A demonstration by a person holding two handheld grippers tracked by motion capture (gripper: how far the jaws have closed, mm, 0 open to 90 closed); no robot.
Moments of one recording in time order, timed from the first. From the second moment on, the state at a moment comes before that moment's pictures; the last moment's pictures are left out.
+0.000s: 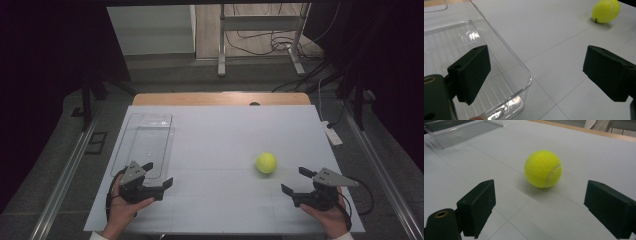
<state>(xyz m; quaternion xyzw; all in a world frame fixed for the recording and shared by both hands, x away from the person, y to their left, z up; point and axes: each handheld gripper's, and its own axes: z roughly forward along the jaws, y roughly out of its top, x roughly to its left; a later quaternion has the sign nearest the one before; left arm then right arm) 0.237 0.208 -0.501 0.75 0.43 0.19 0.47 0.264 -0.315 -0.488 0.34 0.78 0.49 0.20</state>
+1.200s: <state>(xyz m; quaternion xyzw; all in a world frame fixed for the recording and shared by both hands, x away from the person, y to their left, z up) 0.238 0.205 -0.497 0.76 0.43 0.19 0.46 0.267 -0.314 -0.489 0.34 0.78 0.48 0.19</state>
